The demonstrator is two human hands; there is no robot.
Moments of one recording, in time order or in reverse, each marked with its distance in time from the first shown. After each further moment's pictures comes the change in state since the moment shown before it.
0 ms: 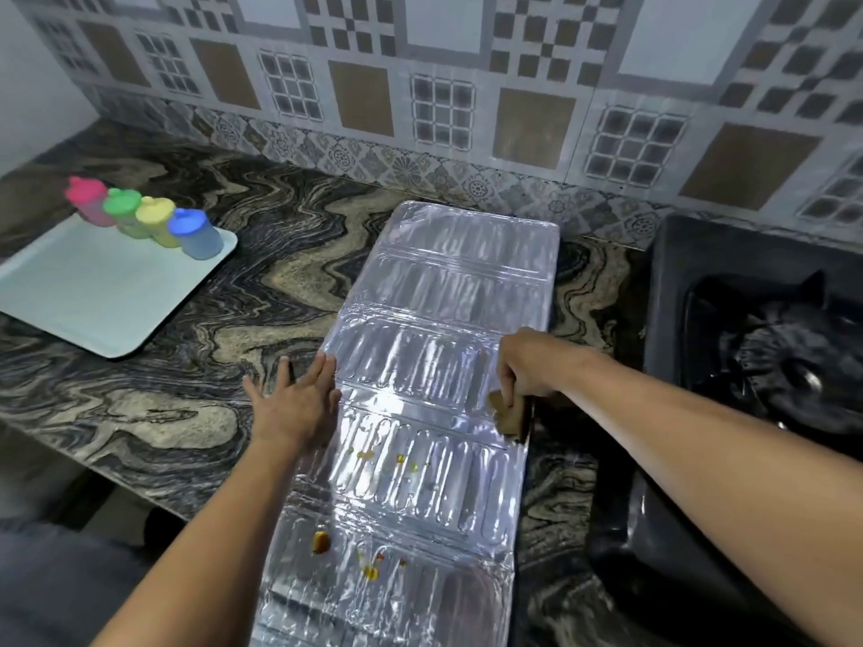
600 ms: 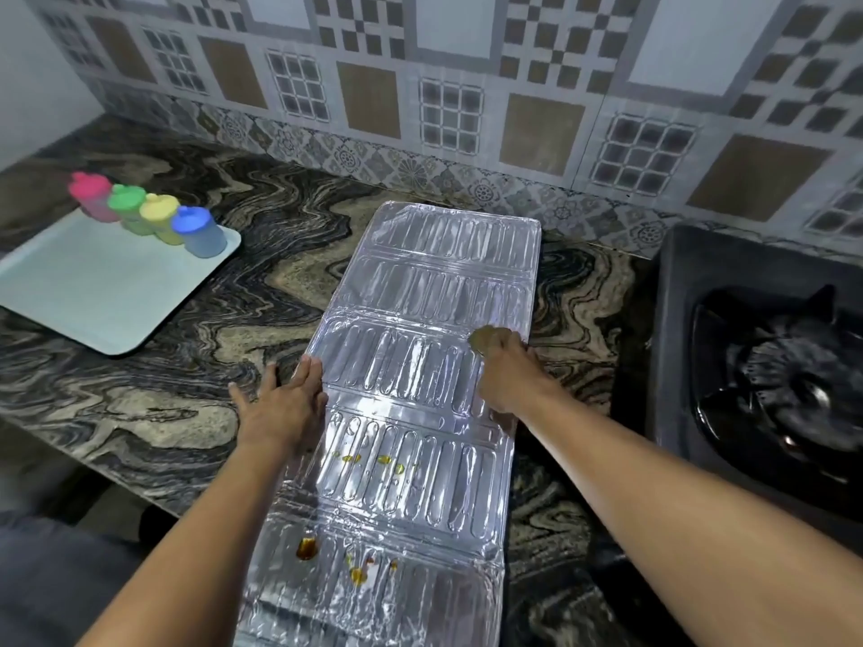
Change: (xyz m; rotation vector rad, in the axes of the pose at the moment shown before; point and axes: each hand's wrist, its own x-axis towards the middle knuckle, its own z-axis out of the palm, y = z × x) left_hand 0.006 -0.018 0.007 -0.025 -0.019 -0.054; right_hand 0.004 -0.048 0.013 0.115 0.039 0.339
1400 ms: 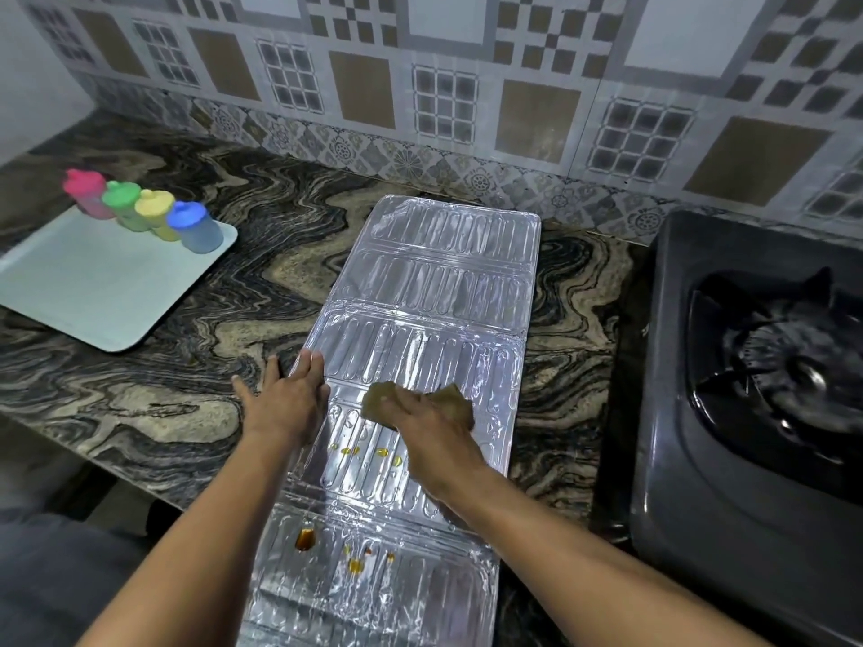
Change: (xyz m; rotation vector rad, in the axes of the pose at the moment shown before) left_hand -0.005 0.008 -0.006 0.024 0.011 0.010; right_hand -0.054 -0.057 0.089 0.336 0.192 -0.533
